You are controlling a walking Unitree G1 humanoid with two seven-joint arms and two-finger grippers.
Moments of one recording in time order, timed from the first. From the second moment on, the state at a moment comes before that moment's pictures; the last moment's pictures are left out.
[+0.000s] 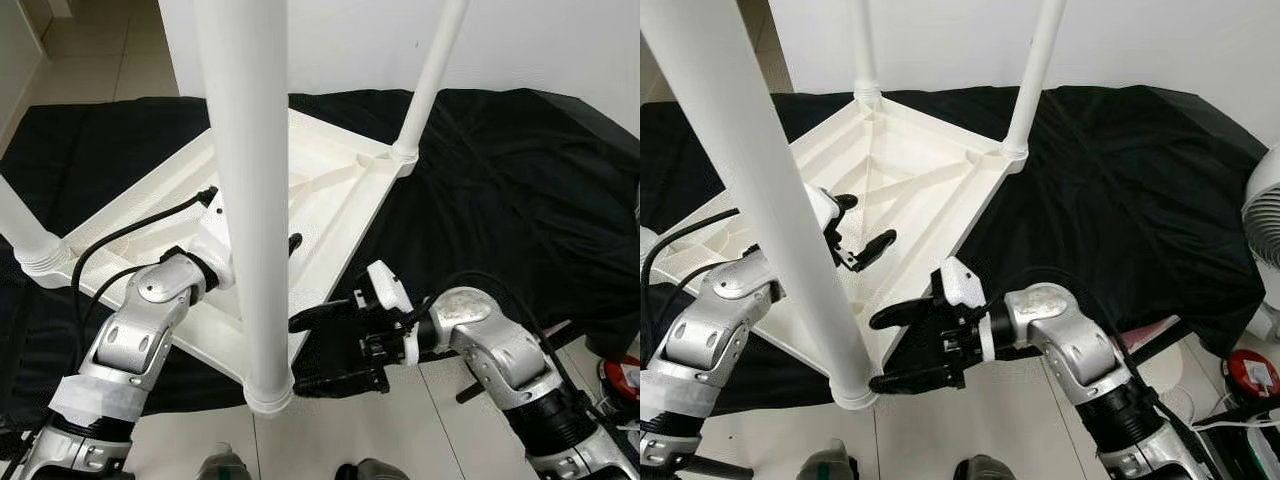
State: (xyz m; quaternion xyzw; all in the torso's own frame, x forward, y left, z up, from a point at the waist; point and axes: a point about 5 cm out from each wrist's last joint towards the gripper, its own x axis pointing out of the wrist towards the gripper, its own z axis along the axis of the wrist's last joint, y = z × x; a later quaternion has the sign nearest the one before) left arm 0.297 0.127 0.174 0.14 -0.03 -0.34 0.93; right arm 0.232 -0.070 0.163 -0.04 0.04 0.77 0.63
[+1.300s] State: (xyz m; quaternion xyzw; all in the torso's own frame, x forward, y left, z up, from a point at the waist) left arm 0.306 0.116 0.175 0.13 -0.04 -0.34 0.93; right arm 0.235 -0.010 0.147 0.00 0.02 0.79 0.61
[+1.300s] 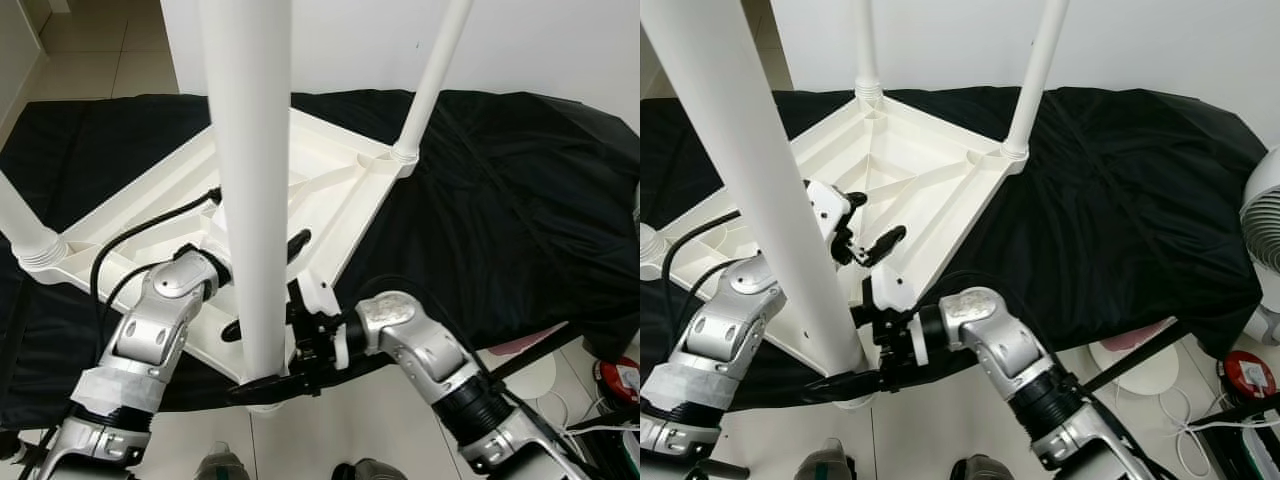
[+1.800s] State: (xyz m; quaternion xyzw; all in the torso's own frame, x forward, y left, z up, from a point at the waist) left arm 0.309 0.117 0.176 0.13 -0.04 -0.33 0.93; right arm 0.232 -0.039 0.150 -0.01 0.00 0.78 0.63
